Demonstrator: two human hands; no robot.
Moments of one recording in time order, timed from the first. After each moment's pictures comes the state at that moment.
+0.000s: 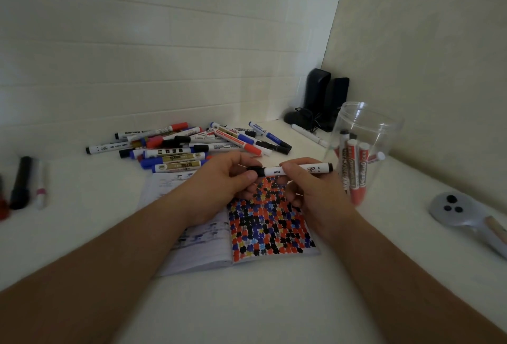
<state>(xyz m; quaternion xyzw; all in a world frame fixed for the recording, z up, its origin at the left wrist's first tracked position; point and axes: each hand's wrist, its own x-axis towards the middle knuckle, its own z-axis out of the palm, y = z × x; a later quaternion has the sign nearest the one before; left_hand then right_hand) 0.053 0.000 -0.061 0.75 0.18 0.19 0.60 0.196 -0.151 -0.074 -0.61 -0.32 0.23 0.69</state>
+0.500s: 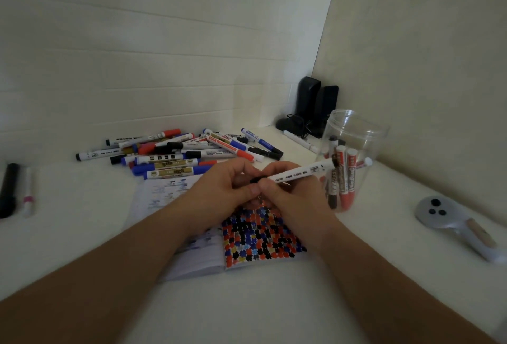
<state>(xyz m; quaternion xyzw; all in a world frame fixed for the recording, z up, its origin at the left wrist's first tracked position) 0.052 -0.014 -0.057 0.79 0.12 0.19 0.56 0.167 -0.160 -0.056 -0.64 -0.43 0.17 0.61</state>
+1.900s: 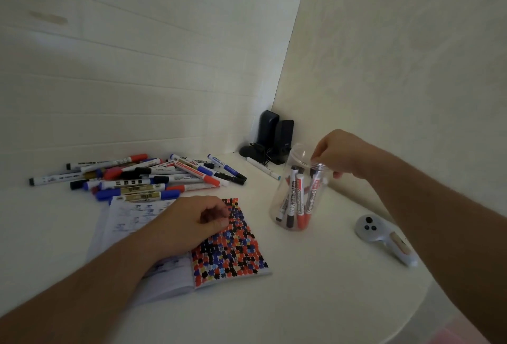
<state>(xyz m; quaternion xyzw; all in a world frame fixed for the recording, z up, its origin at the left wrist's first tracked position) 0.047 -0.005 -0.066 0.91 0.10 0.17 0.35 0.266 -0.213 0.102 -0.95 -0.29 -0.02 0.15</state>
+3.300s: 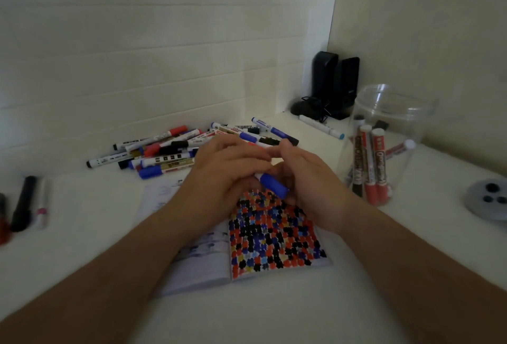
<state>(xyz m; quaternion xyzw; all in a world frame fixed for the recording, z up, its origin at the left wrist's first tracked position) 0.059 0.012 -0.062 0.93 0.00 0.35 0.08 0.193 -0.134 -0.055 -0.63 -0.38 0.31 0.60</state>
